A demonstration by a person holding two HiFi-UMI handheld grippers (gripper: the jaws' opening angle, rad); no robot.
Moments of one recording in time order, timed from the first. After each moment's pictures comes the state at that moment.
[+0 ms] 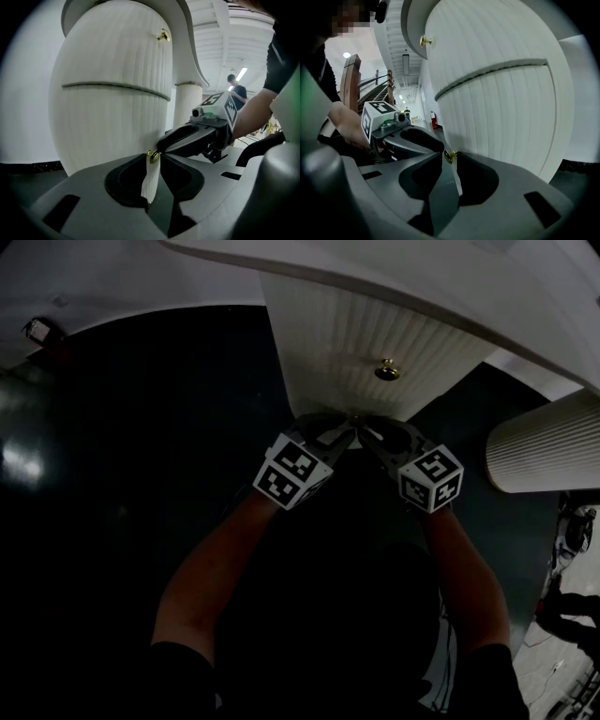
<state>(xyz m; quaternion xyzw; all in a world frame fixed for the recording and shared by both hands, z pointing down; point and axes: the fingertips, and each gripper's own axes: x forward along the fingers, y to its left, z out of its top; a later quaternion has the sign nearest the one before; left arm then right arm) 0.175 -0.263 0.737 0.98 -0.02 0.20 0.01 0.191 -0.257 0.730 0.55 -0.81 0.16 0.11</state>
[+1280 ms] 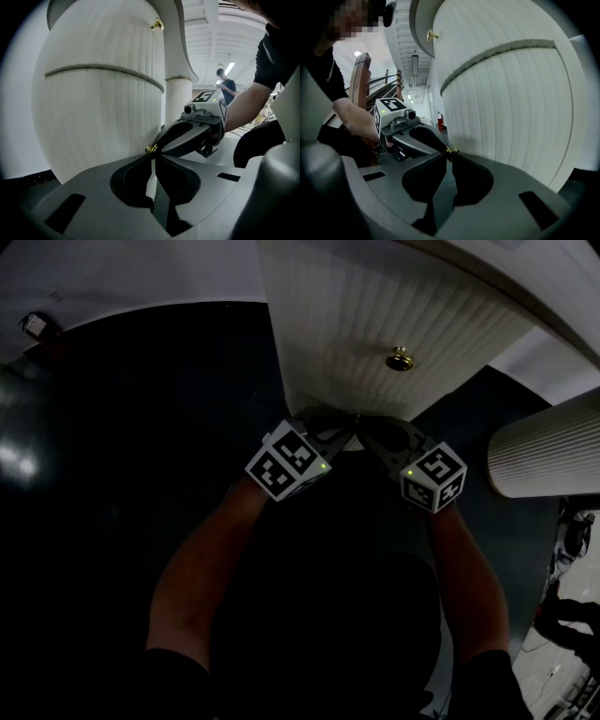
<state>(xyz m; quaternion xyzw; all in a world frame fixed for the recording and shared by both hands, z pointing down) 0.182 -0.265 0.749 0.97 0.05 0.22 -0.03 0.182 -0.266 0.739 0.52 -0.84 0.12 0.11</state>
